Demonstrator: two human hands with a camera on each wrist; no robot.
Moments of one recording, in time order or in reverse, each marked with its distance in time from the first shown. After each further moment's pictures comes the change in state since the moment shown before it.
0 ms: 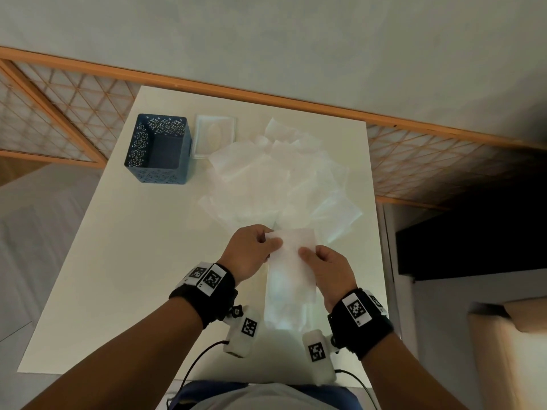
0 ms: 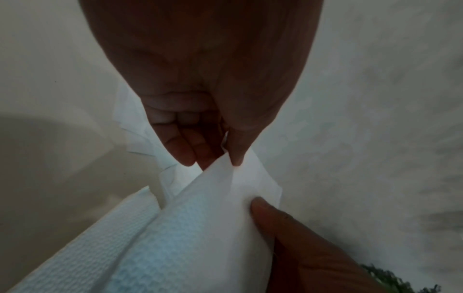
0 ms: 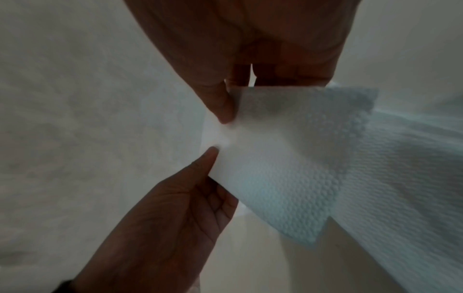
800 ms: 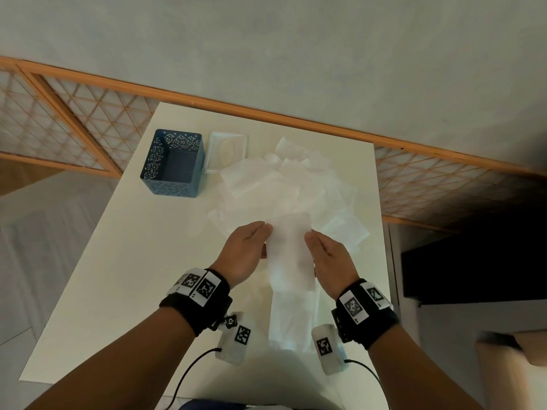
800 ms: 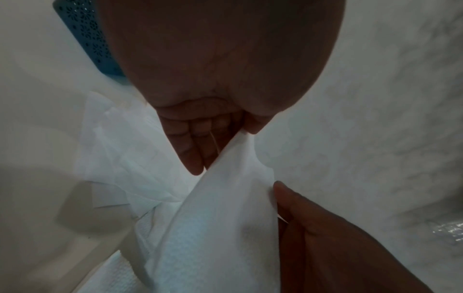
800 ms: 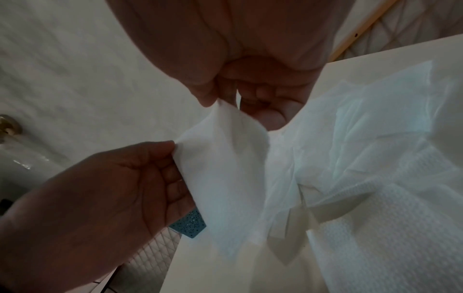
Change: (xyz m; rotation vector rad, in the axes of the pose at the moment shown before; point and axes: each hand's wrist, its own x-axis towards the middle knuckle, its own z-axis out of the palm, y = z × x) left_hand -0.014 0.042 -0.031 -0.182 0.014 0.084; right_hand 0.017 -0.053 0.013 -0.319 -0.154 -0.365
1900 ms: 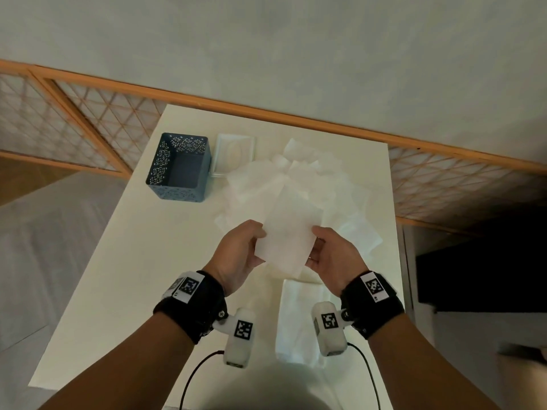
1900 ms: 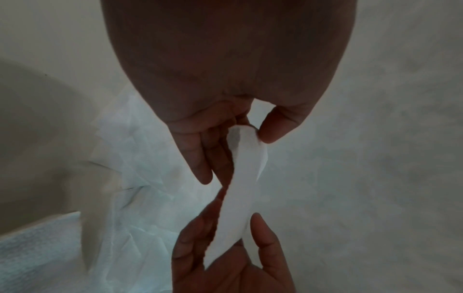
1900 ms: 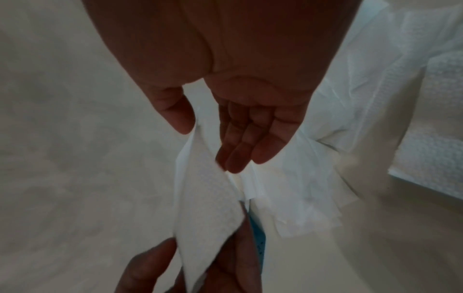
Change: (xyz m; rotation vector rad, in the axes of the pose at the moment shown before) left_hand 0.021 -0.002 -0.013 -0.574 -0.010 -0.172; right_hand 0.045 -0.003 0.005 0.788 -0.065 0.400
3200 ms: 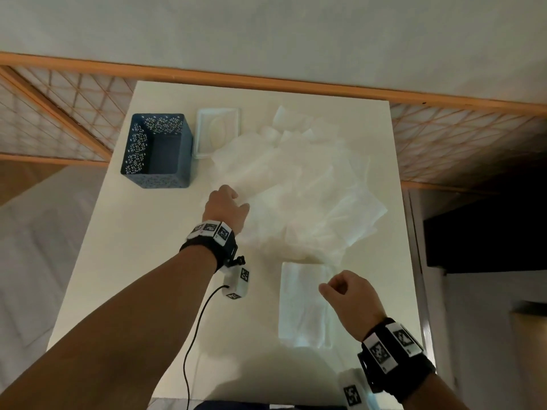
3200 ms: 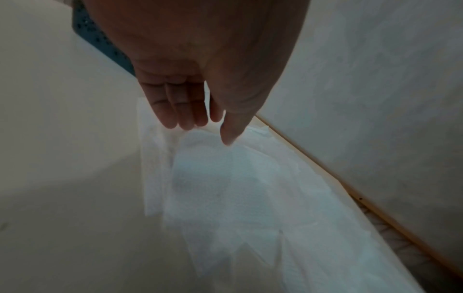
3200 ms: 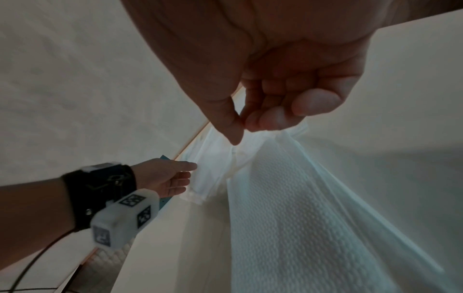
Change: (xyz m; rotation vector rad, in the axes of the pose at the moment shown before) left_hand 0.120 -0.017 -0.051 1.318 0.475 0.092; right_hand -0.045 0.080 -0.080 -1.041 0.297 -0.051
